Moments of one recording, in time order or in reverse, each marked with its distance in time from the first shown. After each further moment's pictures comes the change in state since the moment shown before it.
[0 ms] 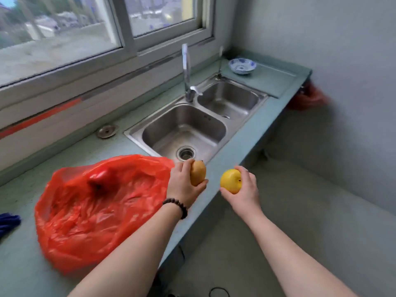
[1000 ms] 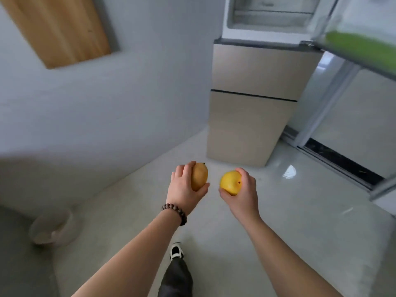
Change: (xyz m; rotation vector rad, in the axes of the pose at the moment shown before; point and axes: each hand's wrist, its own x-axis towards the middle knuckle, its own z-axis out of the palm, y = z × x) left_hand -0.228 0.566 0.474 -0.210 -0.942 1.015; right_hand -0.232 0.374 -0.514 -0.016 1.234 0.786
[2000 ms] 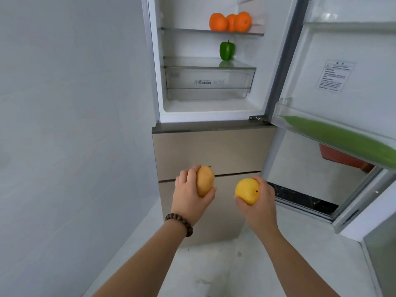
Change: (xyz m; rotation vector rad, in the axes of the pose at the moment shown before) left_hand 0.492 0.095 0.080 -0.253 -0.107 0.449; right_hand 0.431 -0.048 -0.025 -0.069 0.531 0.045
